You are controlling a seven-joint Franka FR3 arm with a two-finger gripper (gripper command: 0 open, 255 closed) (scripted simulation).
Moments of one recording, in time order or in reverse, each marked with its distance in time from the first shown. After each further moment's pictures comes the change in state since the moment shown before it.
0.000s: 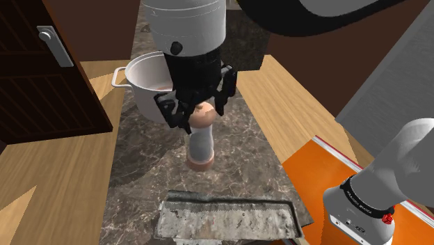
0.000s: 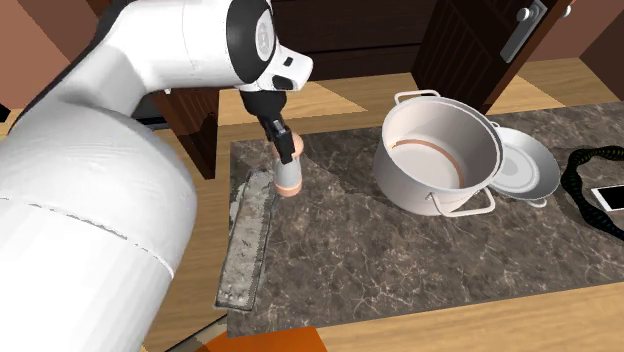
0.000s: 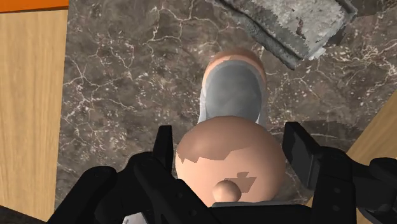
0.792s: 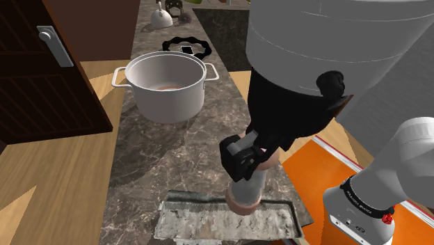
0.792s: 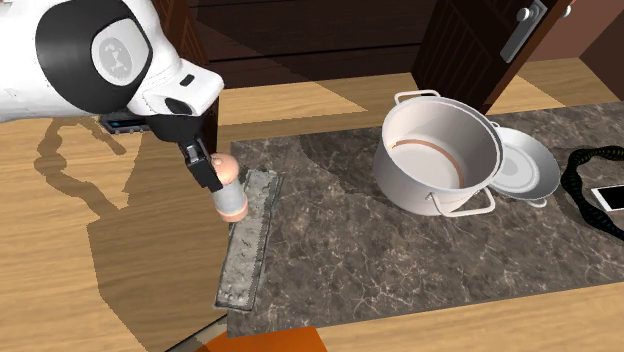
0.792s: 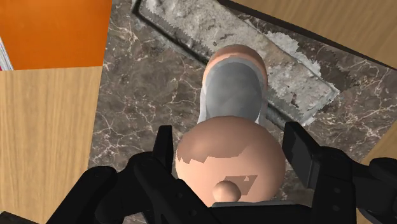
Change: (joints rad) arm 0.082 -0.348 0.002 -0.178 0.236 -0.091 0.023
